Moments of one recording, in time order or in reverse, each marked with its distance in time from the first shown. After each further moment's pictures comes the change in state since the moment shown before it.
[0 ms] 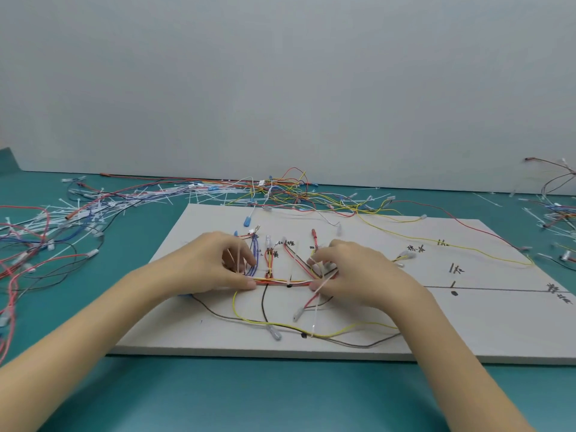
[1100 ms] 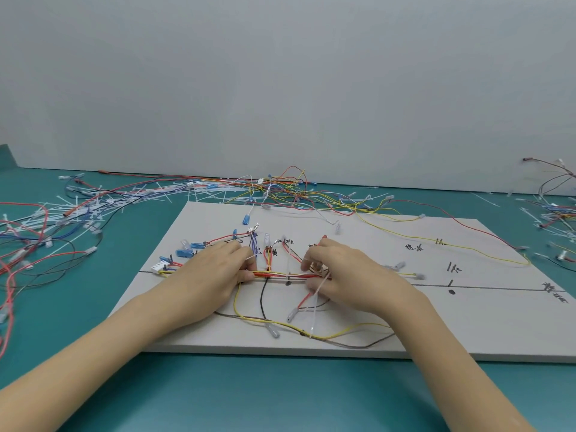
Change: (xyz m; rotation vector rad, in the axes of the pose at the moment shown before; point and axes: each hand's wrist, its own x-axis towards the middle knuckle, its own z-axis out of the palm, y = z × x) left_hand -0.015 -0.001 0.024 0.422 0.124 0.275; right_hand -0.003 -0.005 0.006 0.117 -0.015 -0.119
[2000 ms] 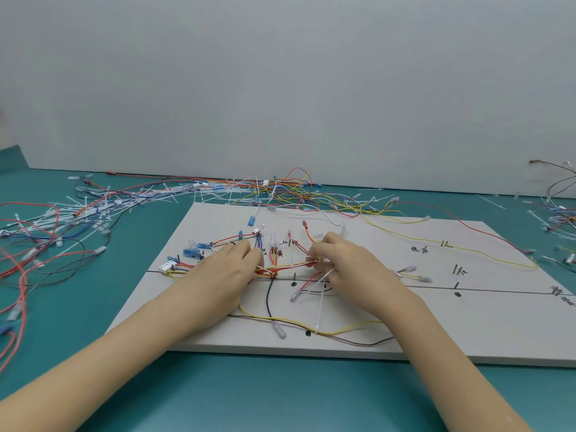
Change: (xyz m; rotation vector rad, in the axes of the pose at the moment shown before) left_hand -0.005 0.003 0.009 0.216 -0.004 -0.019; right_hand 0.005 0.001 0.006 0.000 0.164 0.003
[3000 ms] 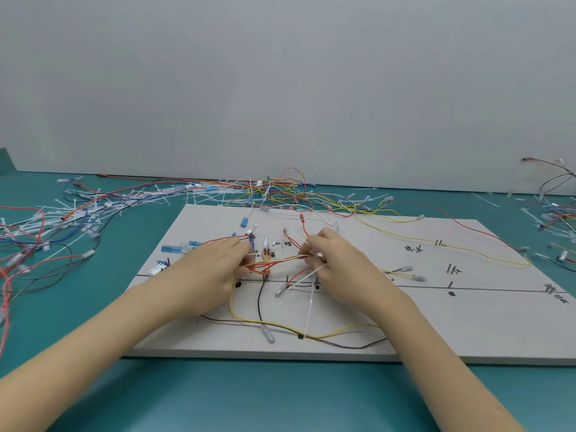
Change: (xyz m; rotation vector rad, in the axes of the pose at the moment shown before) left_hand 0.012 -0.004 -0.020 -0.166 -0.081 -0.025; right_hand 0.008 0.005 0.006 0.130 0.049 0.047
